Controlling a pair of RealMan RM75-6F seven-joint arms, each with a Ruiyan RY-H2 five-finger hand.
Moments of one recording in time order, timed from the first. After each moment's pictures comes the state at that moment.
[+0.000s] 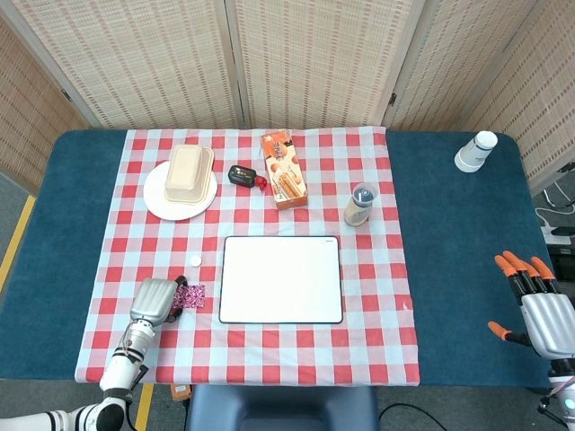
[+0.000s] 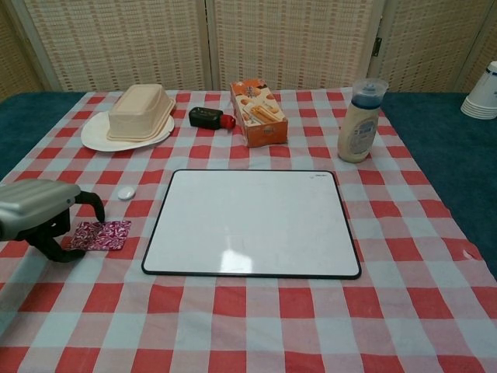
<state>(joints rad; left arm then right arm) -0.52 -1.57 -0.10 -1.54 0.96 1.09 0.68 0.07 -1.06 0.02 -1.57 -1.54 1.45 0.08</state>
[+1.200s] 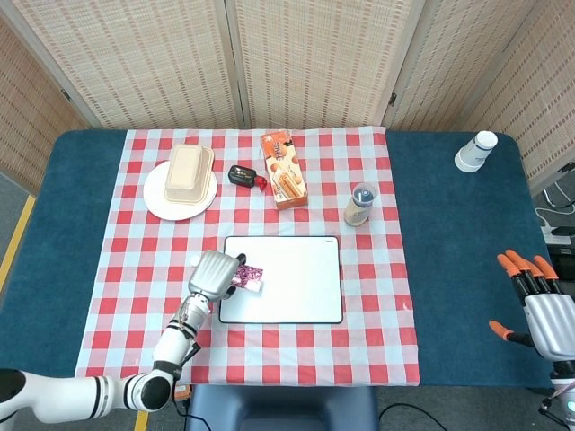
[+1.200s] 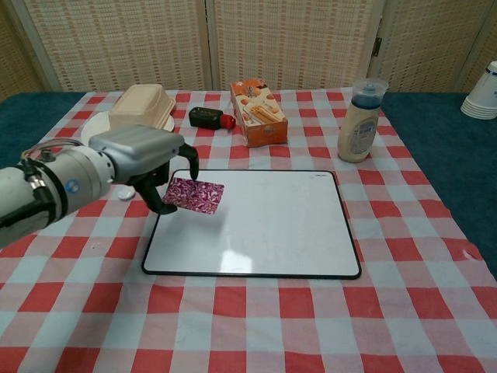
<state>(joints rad) -0.80 -1.69 -0.23 -1.60 0.83 1.06 0.90 0.06 -1.06 0.03 -1.57 -1.56 1.49 0.09</state>
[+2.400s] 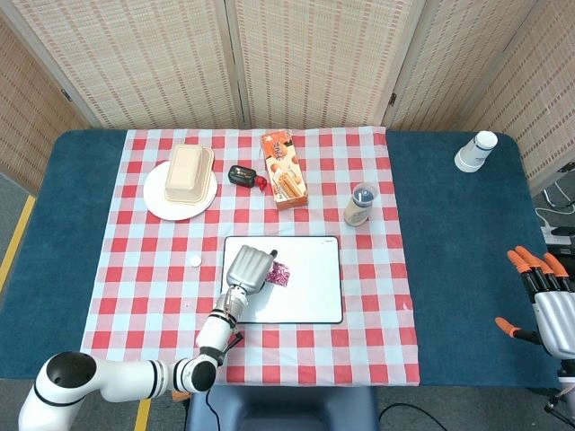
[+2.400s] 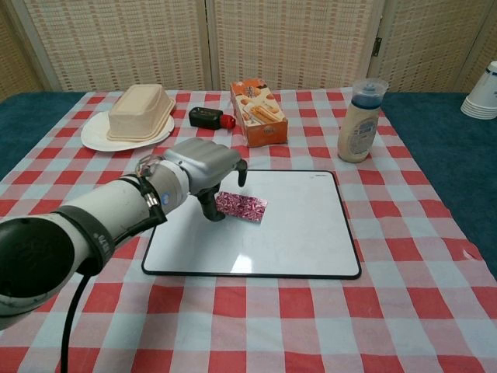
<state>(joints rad) -1.00 -1.90 -0.24 -1.30 0.71 1.02 0.93 0.06 -1.05 0.04 -1.56 -1.54 1.48 0.12</state>
